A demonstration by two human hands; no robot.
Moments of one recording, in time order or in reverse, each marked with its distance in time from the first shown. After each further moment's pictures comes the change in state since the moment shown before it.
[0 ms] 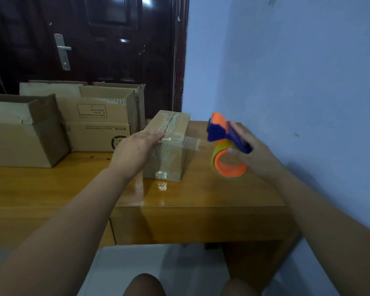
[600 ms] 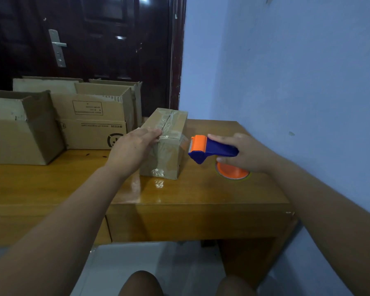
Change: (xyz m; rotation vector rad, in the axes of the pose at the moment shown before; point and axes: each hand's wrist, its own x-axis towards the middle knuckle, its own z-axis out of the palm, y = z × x) left_hand -0.001 -0.001 0.002 -0.036 0.005 0.046; right_hand 0.011 -0.018 -0.006 -0.531 -0.357 0.050
